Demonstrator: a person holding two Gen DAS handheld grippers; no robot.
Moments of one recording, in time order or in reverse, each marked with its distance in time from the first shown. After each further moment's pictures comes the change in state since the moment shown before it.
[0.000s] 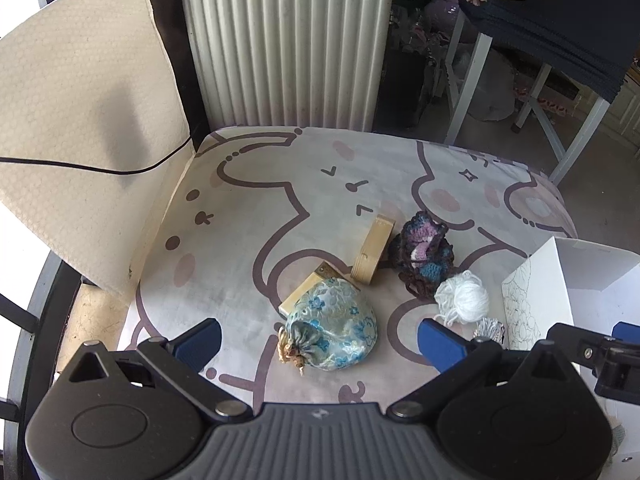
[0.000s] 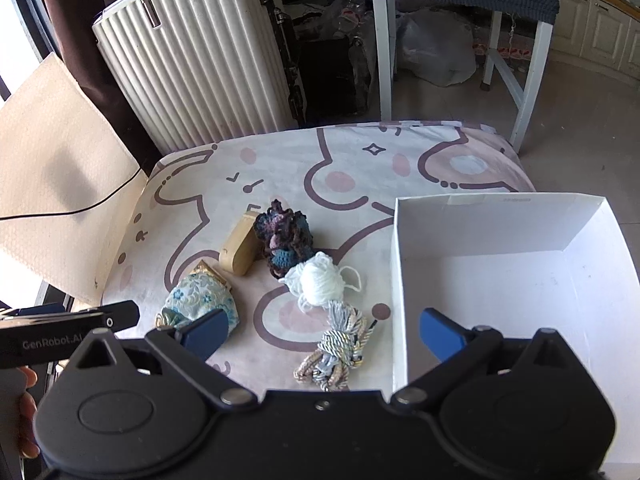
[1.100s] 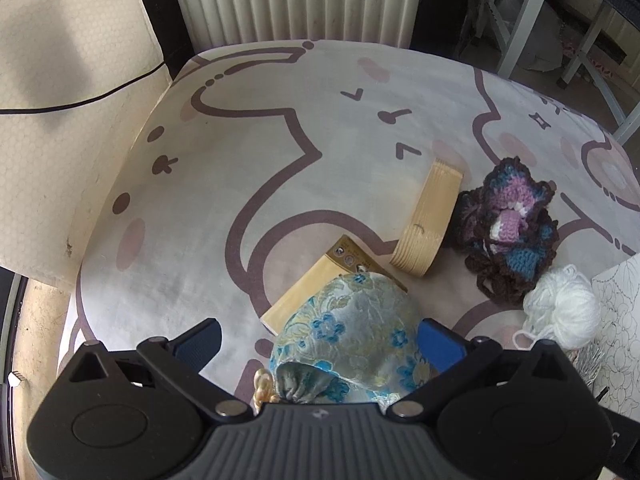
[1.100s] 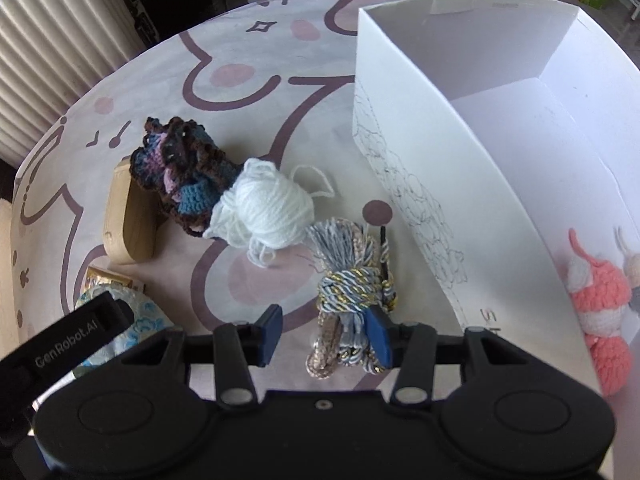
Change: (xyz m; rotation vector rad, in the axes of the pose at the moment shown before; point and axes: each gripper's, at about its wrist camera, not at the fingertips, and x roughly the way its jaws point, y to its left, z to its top) left arm 0.147 0.007 0.005 -0.038 0.173 0.050; right arm 0.136 0.021 -0.031 0.414 0.237 -0.283
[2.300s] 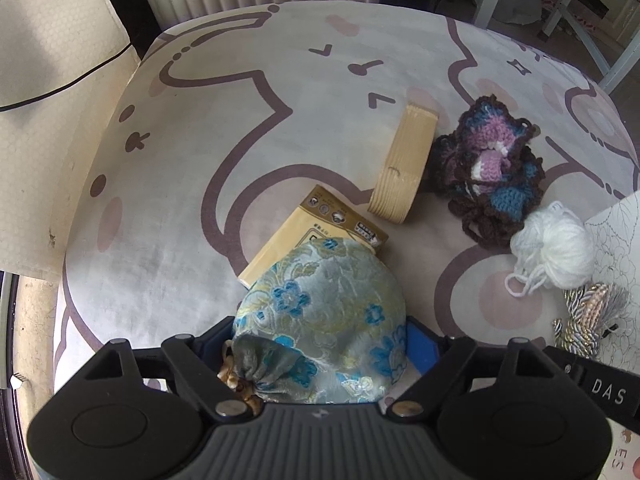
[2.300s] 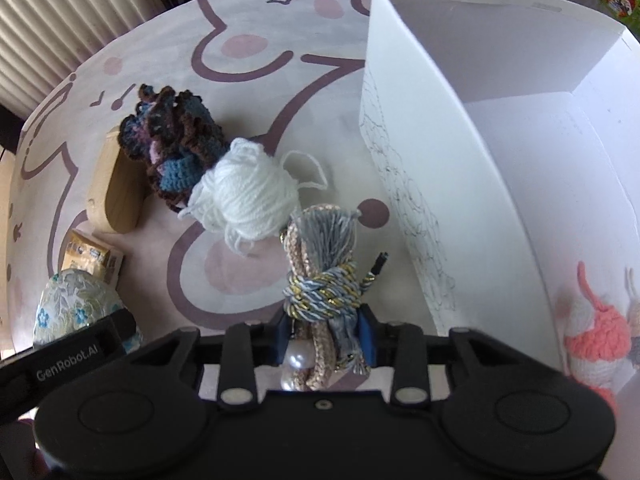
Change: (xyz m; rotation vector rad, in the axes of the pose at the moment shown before) left arm 0.000 -0.006 -0.008 0.087 0.097 -0.025; right arm 0.011 -0.015 0.011 -0.162 0.054 0.047
